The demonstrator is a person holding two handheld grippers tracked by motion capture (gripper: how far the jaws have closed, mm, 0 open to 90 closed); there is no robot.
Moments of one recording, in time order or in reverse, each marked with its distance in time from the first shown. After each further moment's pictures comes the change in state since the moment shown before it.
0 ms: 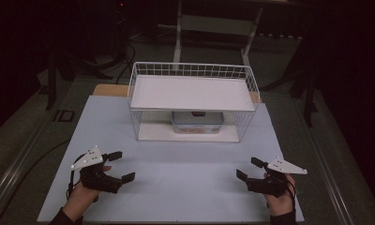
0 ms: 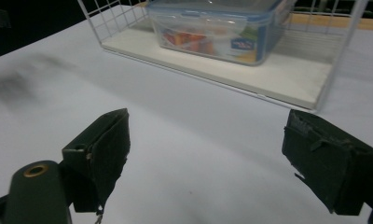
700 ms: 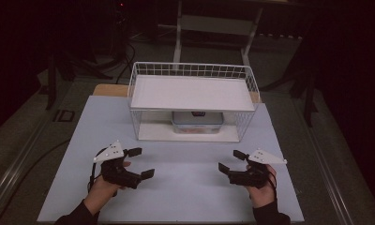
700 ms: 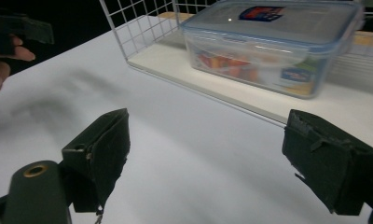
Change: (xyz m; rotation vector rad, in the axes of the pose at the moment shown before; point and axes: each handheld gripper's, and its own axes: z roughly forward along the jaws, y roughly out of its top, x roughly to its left) left arm -0.020 0.023 0.040 -0.004 -0.085 -0.001; right arm 0.029 0.025 0.039 -0.019 0.073 -0.013
